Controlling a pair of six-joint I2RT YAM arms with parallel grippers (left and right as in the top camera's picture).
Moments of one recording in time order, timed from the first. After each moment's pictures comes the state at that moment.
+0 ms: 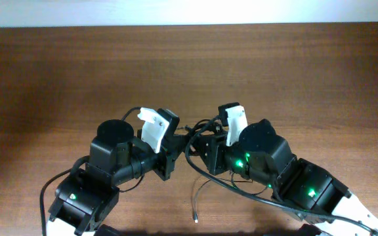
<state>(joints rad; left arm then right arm) -0.46 0.87 0.96 -0.60 0.48 -0.16 0.83 1.06 1.07 -0.52 -0.13 0.74</state>
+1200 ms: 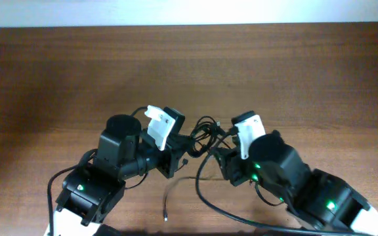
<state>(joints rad) -0.47 0.93 0.96 -0.61 0.50 -0.16 0.84 0.99 1.08 -0.77 0.10 0.37</state>
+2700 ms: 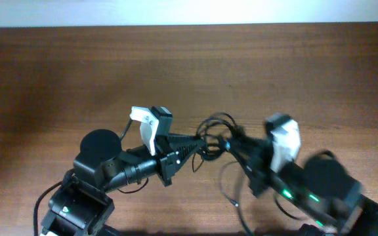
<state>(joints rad) -0.48 0.81 0.96 -0.41 0.63 -0.46 0.84 0.72 1.08 -0.68 0.06 0.41</state>
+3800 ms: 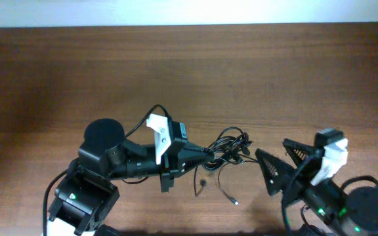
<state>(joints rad) -0.46 0.88 0.97 -0.33 0.96 -0.09 0.84 0.58 1.09 -0.80 0.25 0.53</state>
